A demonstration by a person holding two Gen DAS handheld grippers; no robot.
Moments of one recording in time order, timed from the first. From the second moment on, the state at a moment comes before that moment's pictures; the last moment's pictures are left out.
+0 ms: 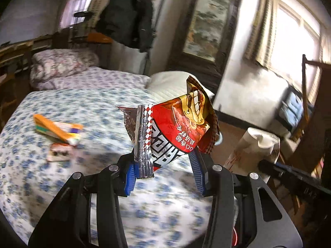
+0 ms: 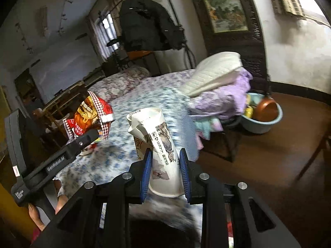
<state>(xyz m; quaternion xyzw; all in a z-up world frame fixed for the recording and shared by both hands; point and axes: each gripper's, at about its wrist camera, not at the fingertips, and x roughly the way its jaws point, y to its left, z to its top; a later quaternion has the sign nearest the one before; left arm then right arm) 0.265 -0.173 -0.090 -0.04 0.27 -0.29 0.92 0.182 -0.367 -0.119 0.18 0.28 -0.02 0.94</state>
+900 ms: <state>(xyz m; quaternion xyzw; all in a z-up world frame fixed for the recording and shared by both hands) 0.186 -0.317 -0.149 0.15 0.37 -0.48 0.78 0.099 -0.480 -0.309 0.27 0.53 -0.16 0.79</state>
